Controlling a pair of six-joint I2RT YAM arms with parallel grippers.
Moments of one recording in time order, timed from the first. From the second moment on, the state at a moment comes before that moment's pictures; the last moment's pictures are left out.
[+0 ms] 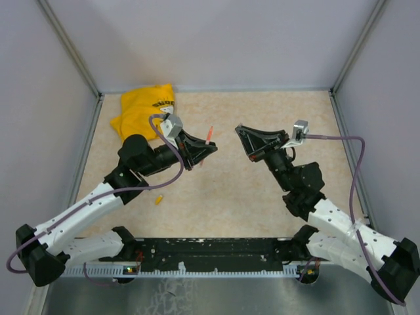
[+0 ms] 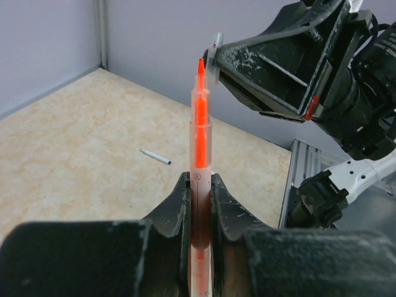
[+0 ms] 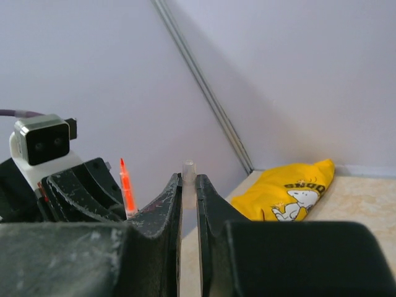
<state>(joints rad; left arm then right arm) -0.79 1.02 0.90 0.26 0.36 -0.26 0.74 0.79 0.56 0.76 0.08 0.51</state>
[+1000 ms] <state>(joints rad) -0.79 1.10 0.91 0.29 0.54 -0.24 0.74 0.91 0.64 0.90 -0.10 0.59</state>
